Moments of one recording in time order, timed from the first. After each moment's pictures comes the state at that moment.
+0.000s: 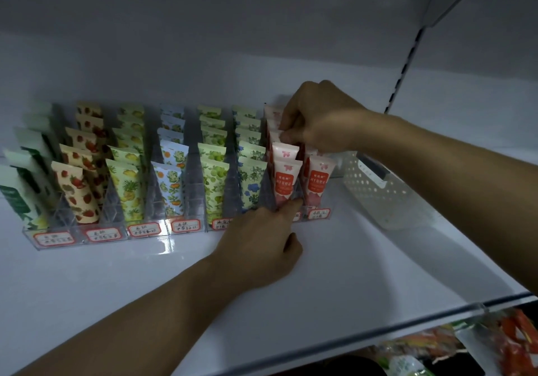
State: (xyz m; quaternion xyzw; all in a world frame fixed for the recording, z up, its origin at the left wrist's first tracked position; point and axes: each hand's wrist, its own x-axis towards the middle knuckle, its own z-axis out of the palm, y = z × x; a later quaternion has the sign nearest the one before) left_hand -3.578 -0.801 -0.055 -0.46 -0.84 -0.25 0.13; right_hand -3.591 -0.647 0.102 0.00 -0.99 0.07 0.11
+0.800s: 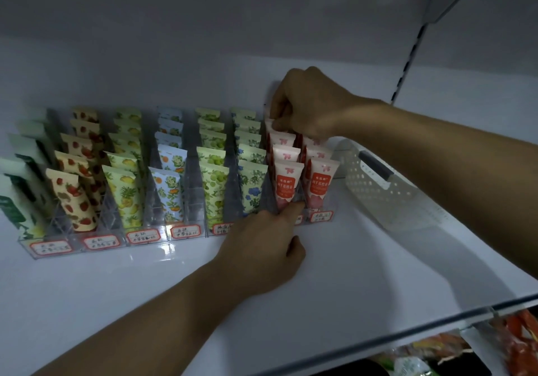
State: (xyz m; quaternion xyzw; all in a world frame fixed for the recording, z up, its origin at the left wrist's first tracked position) left_hand -3.581 -0.800 -0.057 -0.46 -0.85 -0.25 0.12; right_hand -3.624 -0.640 0.104 0.06 -0.99 0.05 0.15
